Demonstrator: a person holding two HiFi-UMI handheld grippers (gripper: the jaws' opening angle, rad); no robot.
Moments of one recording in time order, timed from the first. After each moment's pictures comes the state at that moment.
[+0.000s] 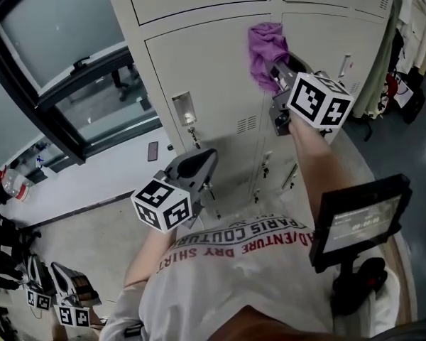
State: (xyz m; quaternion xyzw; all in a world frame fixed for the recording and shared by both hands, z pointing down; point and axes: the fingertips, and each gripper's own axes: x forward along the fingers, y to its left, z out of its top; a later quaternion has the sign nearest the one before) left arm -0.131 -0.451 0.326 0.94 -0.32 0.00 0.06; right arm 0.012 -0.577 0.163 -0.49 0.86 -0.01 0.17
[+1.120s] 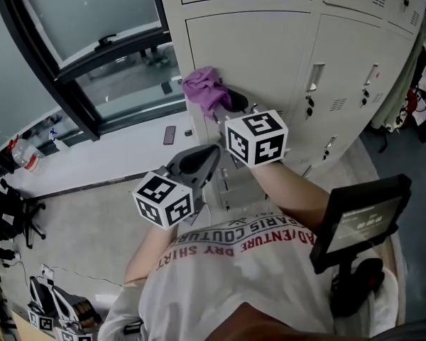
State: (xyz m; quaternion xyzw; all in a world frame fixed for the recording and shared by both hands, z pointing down) left arm -0.184 -0.437 0.333 0.92 -0.38 0.00 0.07; right arm -0.196 -0.537 0.260 -0.38 0.92 0.00 0.06
